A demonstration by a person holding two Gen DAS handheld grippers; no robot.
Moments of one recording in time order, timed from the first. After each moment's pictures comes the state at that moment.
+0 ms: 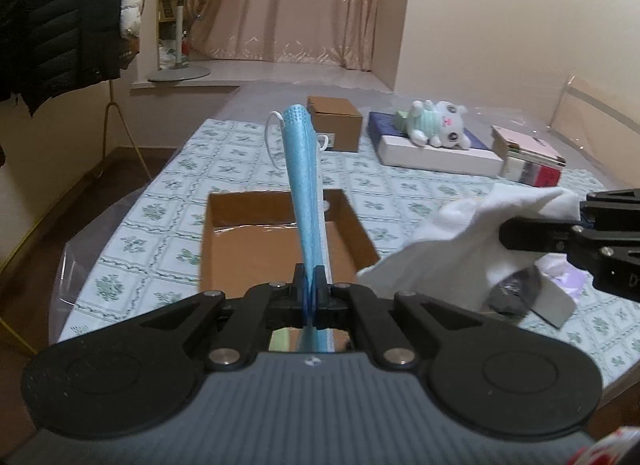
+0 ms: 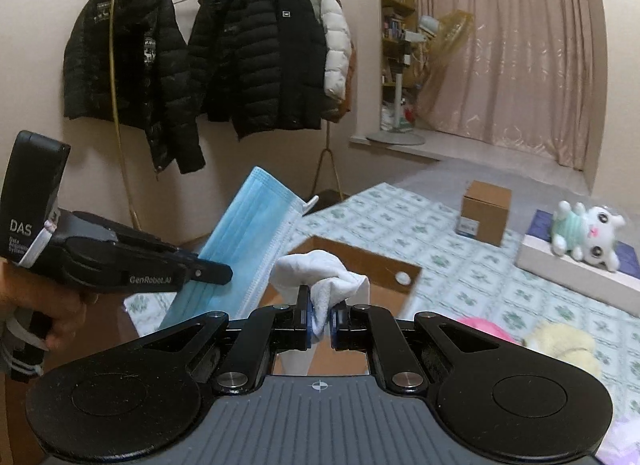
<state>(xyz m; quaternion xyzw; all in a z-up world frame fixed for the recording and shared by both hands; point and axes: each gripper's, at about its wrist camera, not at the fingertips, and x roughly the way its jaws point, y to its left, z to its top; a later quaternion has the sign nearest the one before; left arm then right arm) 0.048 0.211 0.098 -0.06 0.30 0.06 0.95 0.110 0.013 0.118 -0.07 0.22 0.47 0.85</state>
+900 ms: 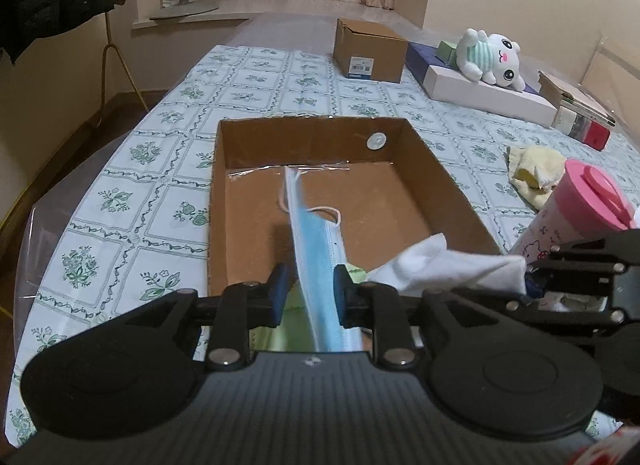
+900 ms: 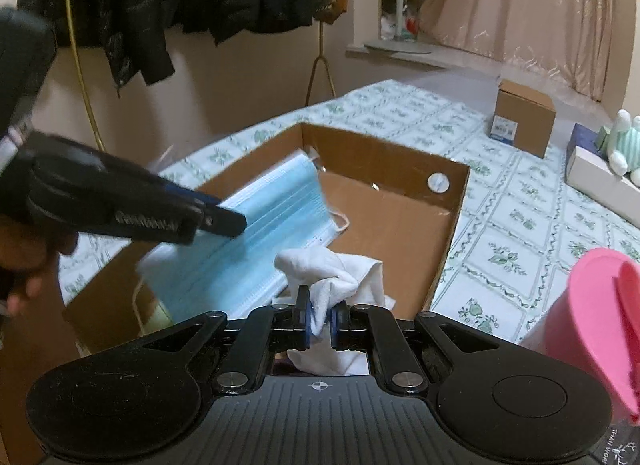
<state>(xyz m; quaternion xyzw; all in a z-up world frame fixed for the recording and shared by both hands) 0.136 0.266 0.006 -0.06 0.38 0.07 0.92 0.179 0.107 -0.017 -0.13 0.33 0.45 0.82</state>
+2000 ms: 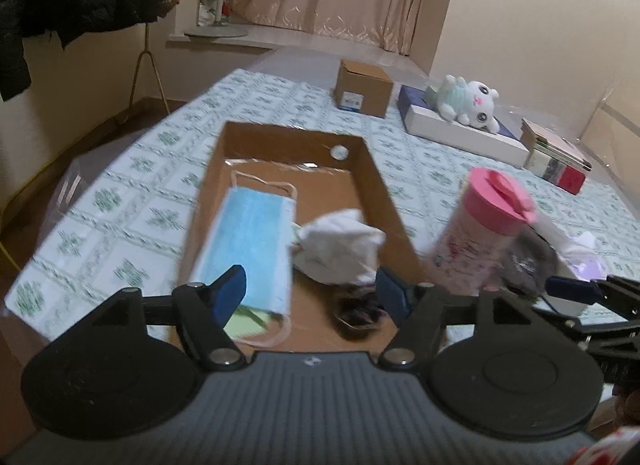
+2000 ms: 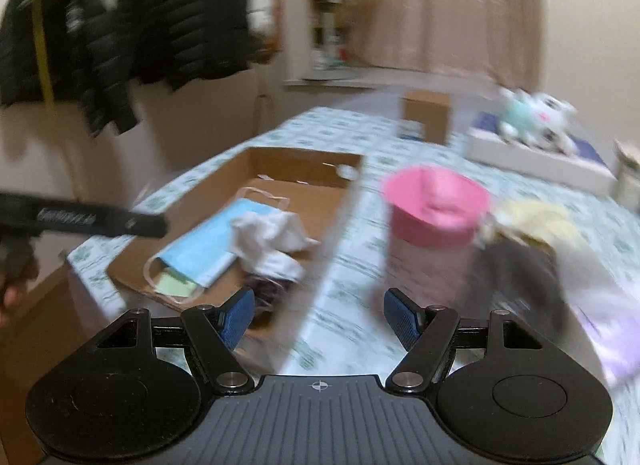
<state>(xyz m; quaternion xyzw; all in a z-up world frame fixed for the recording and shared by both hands) 0.029 0.178 0.042 -0.12 0.32 0.11 0.93 0.098 -0.048 0.025 -0.03 0.32 0.35 0.88</state>
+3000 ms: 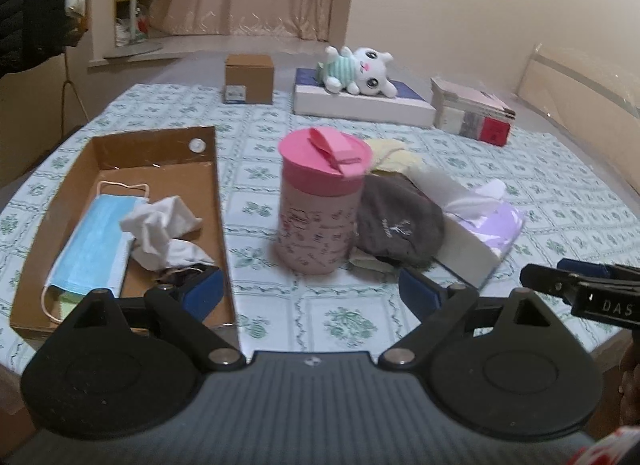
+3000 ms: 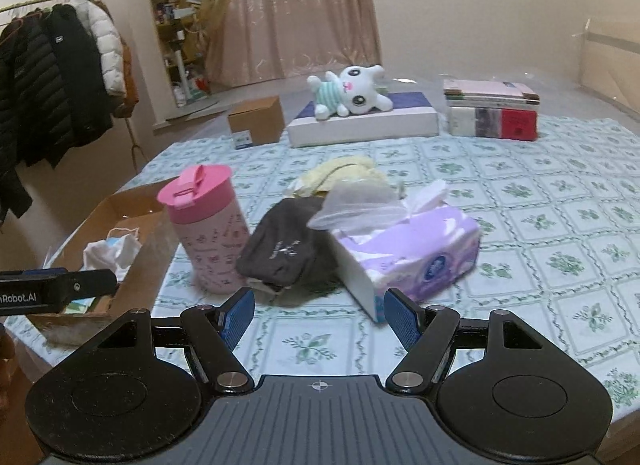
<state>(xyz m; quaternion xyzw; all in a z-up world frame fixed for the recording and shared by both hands) 0.055 0.031 0.039 -0.06 0.33 0.02 0.94 0.083 -0.215 0.035 0.06 0.32 0.19 0.93</state>
